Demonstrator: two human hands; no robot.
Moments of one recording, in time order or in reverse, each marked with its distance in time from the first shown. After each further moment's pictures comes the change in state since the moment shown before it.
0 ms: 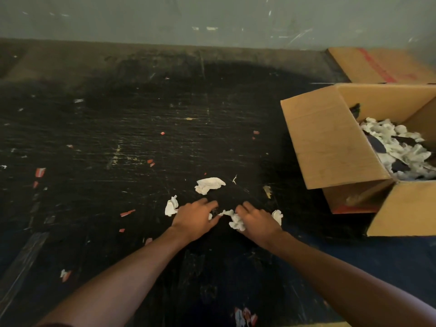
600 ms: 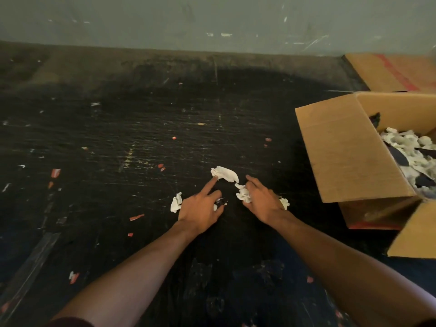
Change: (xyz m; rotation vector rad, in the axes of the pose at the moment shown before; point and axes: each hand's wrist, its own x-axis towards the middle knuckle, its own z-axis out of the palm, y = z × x) left_hand 0.019 -0.008 -0.022 -0.039 0.184 -0.061; right_hand 0.058 0.009 -0.043 0.134 0.150 0.096
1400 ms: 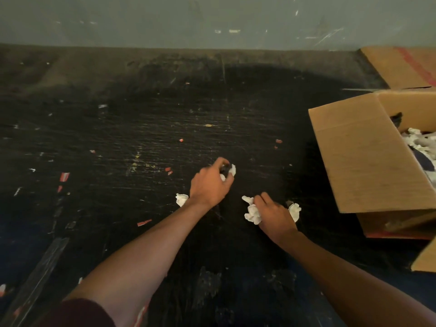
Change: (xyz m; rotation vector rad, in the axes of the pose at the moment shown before) left_hand 0.054 0.006 -0.049 -0.345 0.194 -0.201; right_hand -0.008 0.011 0.031 -0.133 0.105 -0.111
